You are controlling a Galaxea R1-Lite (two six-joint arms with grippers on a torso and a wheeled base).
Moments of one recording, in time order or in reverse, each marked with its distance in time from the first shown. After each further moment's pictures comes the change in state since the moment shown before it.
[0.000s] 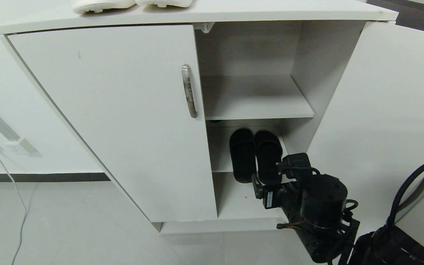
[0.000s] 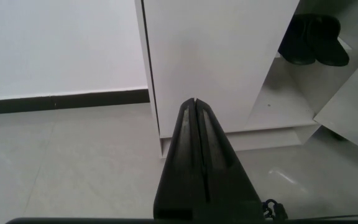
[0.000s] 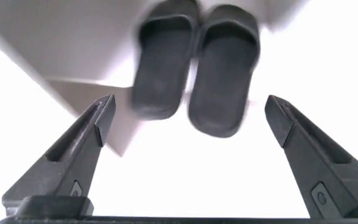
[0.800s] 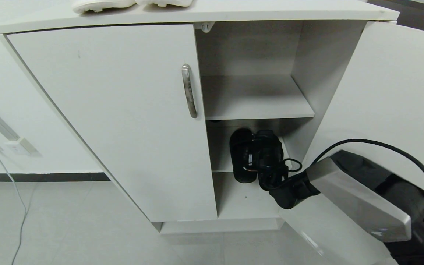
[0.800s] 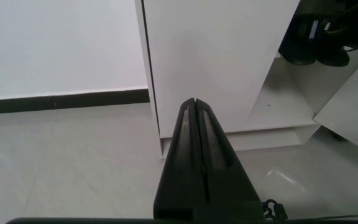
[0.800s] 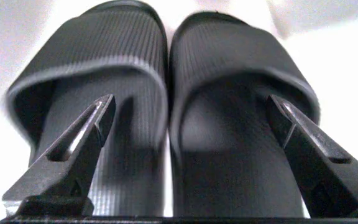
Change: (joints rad) left arm 0.000 0.000 0.000 0.000 0.001 0.000; right arm -0.240 0.504 -0.945 0.454 -0.009 -0.009
